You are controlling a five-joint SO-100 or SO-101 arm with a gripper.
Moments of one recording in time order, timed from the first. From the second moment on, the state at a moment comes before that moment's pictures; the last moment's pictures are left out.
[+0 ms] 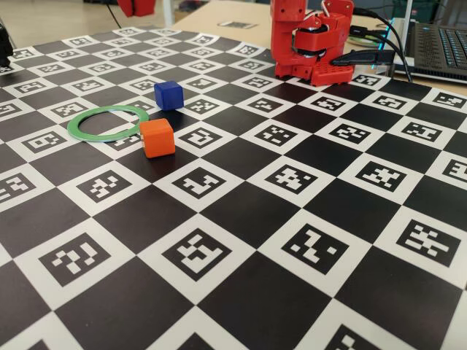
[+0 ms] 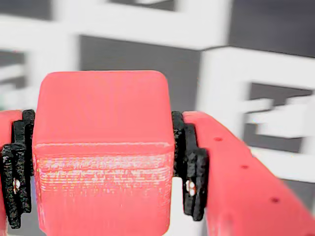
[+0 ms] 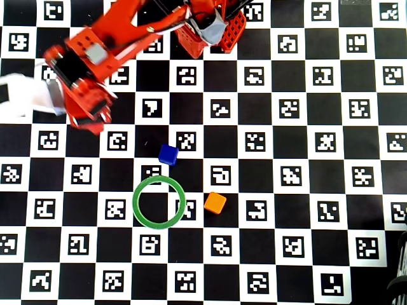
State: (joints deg) arm 38.0 78.7 61.3 99.8 -46.8
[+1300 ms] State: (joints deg) arm 18.1 58.0 63.0 80.1 -12.7
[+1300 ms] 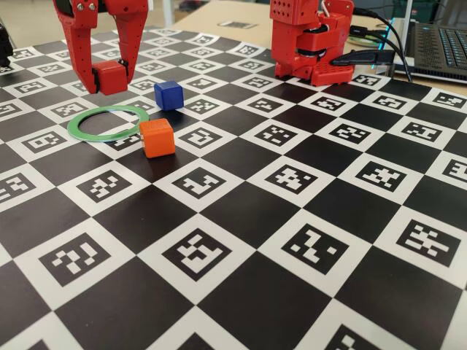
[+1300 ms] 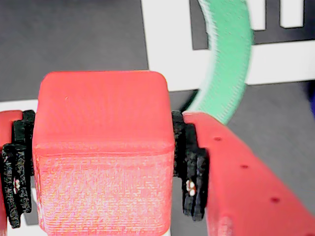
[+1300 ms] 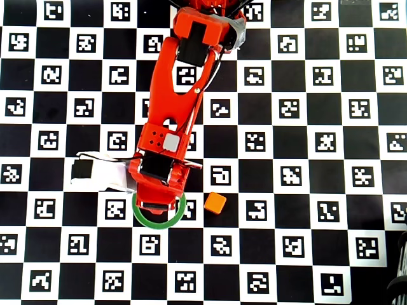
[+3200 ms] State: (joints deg) arm 19.4 55.4 60.3 84.9 -10.1
